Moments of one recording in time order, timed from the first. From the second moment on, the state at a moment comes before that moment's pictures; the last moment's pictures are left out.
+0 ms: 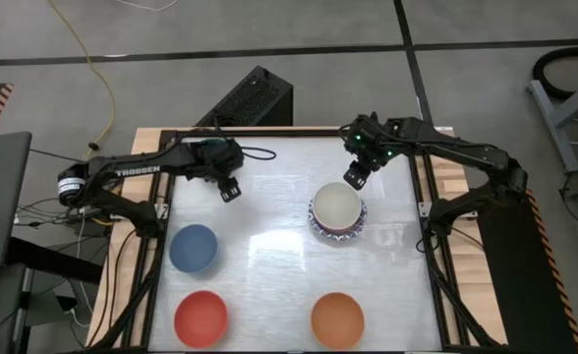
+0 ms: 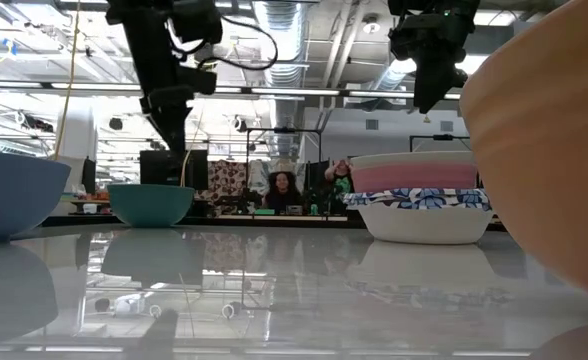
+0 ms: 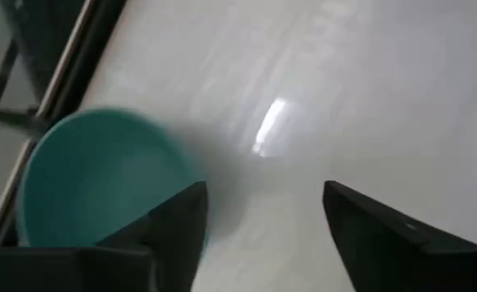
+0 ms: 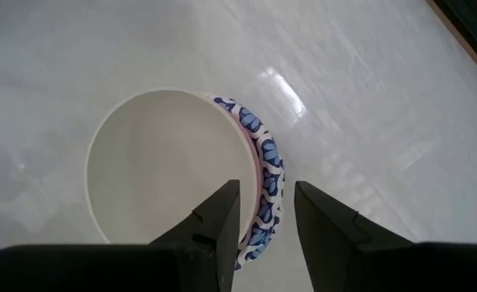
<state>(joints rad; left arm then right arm) 0.38 1.33 1.01 -0.80 -0.27 -0.05 -0.41 1.33 1.34 -1.13 -0.05 0.25</state>
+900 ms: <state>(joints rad) 0.50 1.45 0.88 -0.73 -0.21 -0.06 -0.39 1.33 1.34 -1.12 -0.05 0.25</state>
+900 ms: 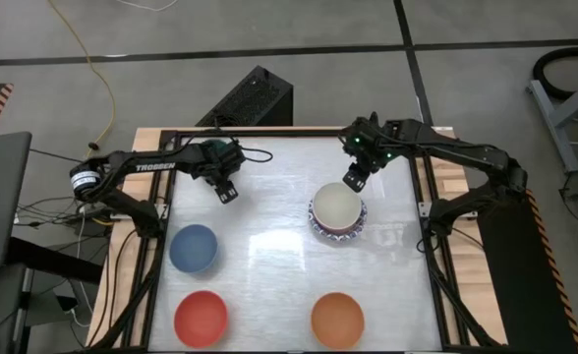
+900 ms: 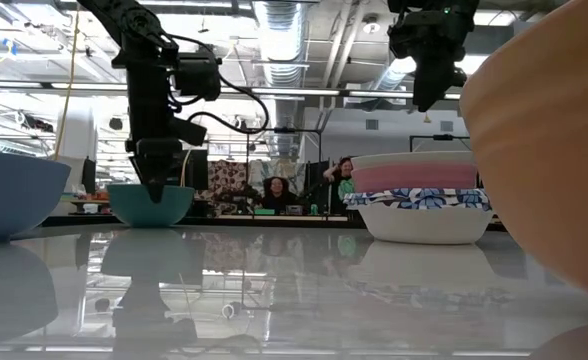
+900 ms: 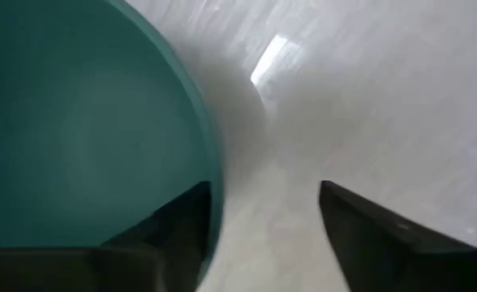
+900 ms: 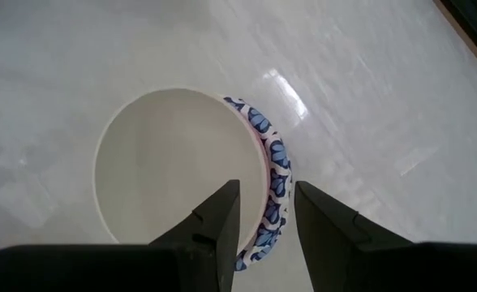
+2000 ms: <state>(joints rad) 0.25 1.46 1.12 -0.67 -0.92 0.37 -0.35 1.33 1.34 -0.39 0.16 0.19</state>
